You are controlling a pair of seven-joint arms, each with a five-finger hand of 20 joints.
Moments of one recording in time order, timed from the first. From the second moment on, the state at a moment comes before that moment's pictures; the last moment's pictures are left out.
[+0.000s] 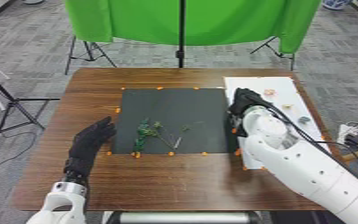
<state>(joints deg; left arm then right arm) 120.6 -65.9 -89.5 -112.9 57.4 6.7 10.9 -61.6 -51.8 40.2 -89.3 -120.2 0.5 40.8</state>
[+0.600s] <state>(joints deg) 120.4 -66.0 -89.2 -112.9 57.5 6.1 10.7 -73.0 -48.7 46.4 -106.7 -119.4 6.9 36.7</state>
